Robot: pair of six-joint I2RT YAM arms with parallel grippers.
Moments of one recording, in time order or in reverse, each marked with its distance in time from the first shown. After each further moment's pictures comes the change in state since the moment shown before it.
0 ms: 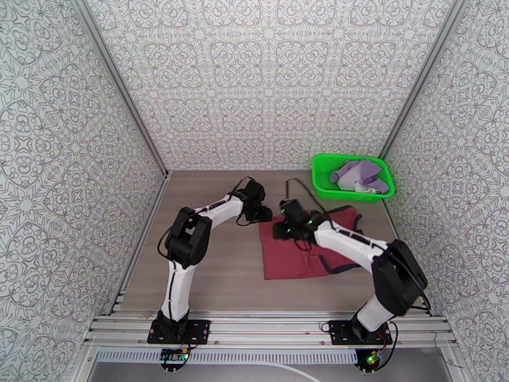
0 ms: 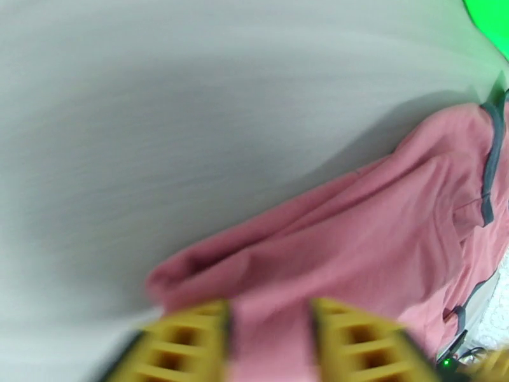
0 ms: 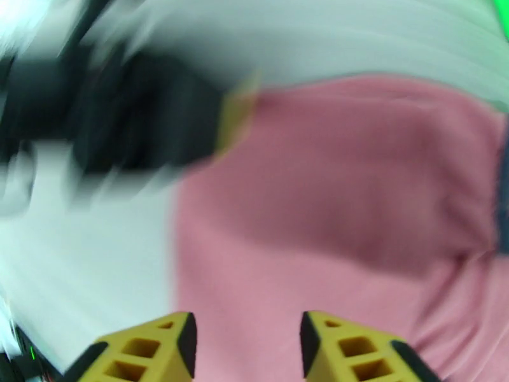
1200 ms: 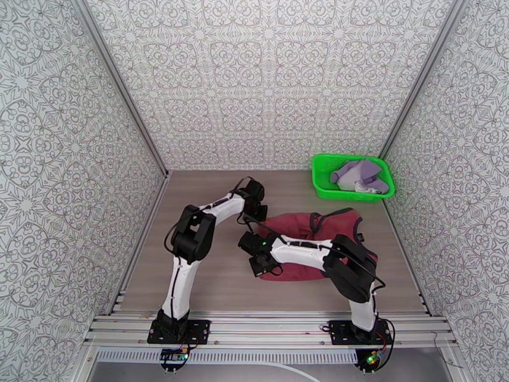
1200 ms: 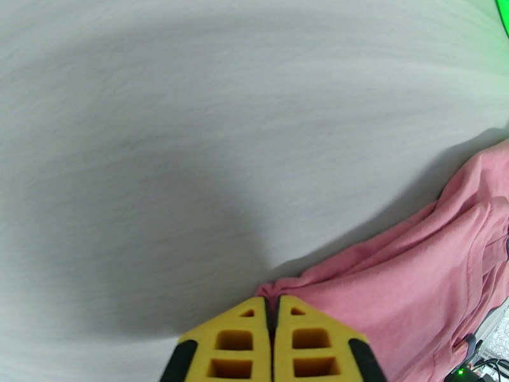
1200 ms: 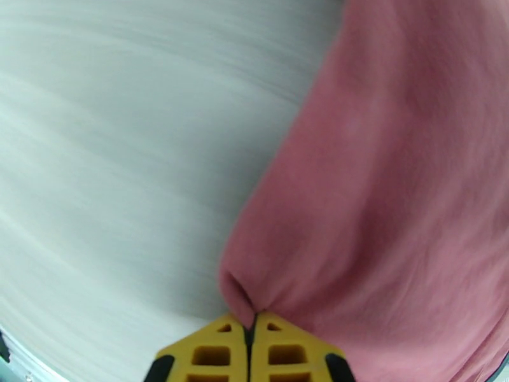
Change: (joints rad) left arm 0.036 0.089 0.005 -0.016 -0.024 0.027; right arm 0.281 0.353 0.236 -0.254 0.047 0.067
